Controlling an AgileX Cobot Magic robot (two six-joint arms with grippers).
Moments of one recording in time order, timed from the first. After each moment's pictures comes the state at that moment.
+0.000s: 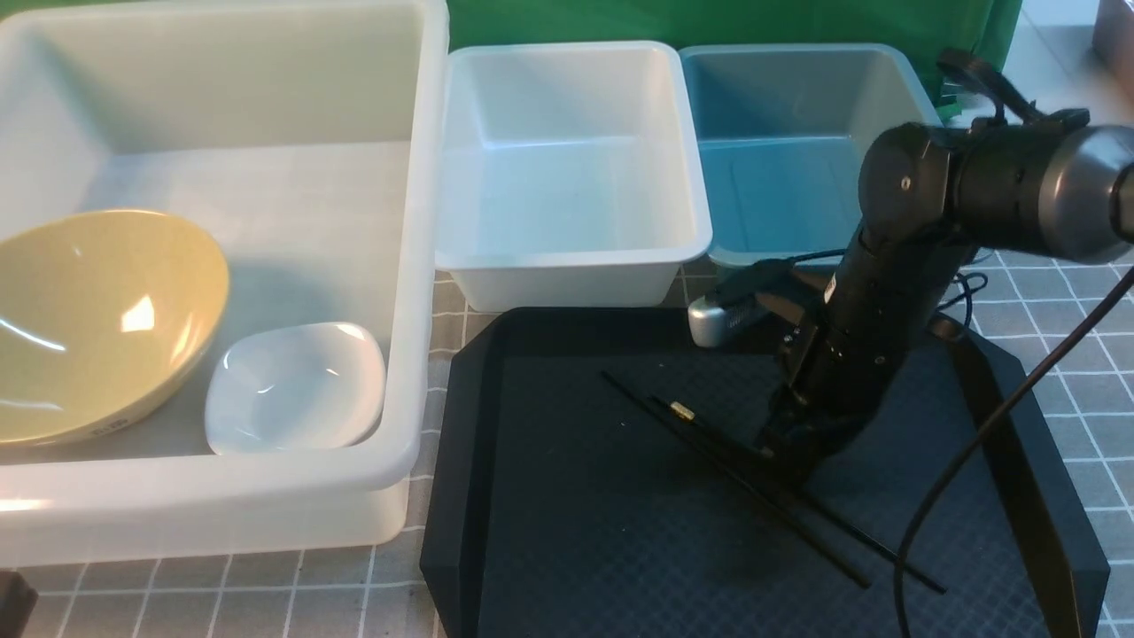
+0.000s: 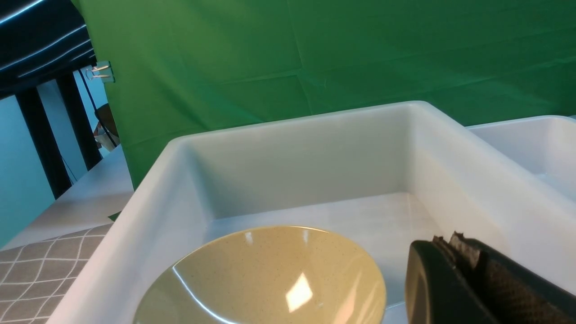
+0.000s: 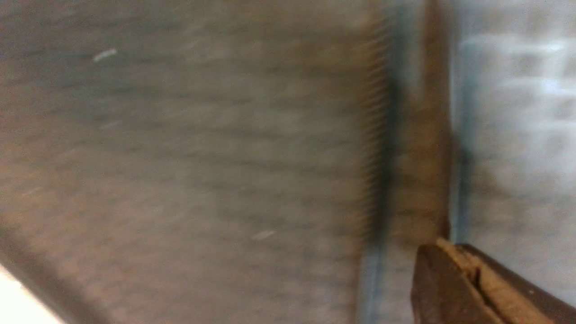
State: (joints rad) right arm 0.36 1.95 -1.36 0.28 1.10 -0.49; left arm 0.03 0.12 -0.22 0.02 0.16 0.09
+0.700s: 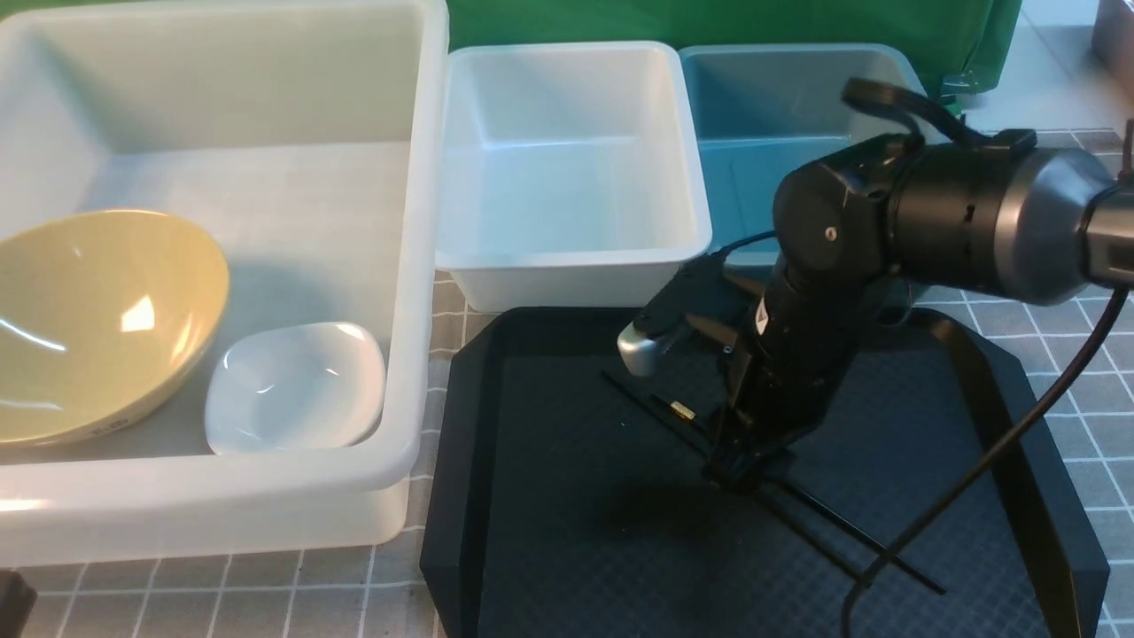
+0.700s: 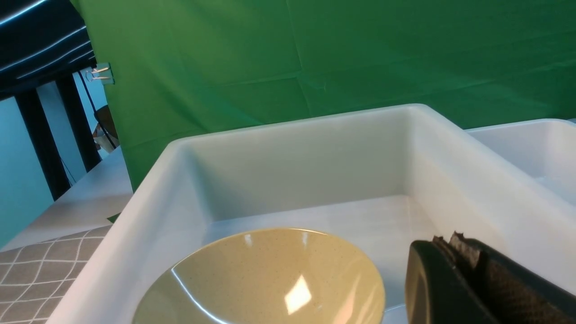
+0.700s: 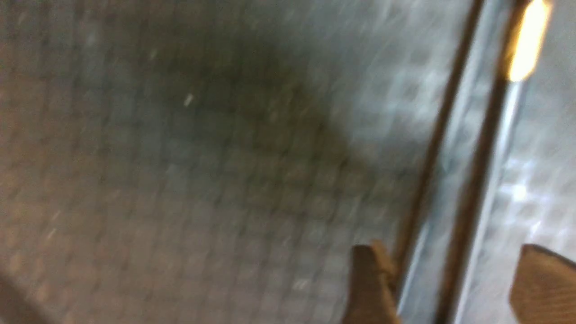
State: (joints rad) right arm 0.56 1.89 -1.33 0.02 0.94 -0.29; left arm 0.03 0.12 -0.22 0.02 0.15 0.09
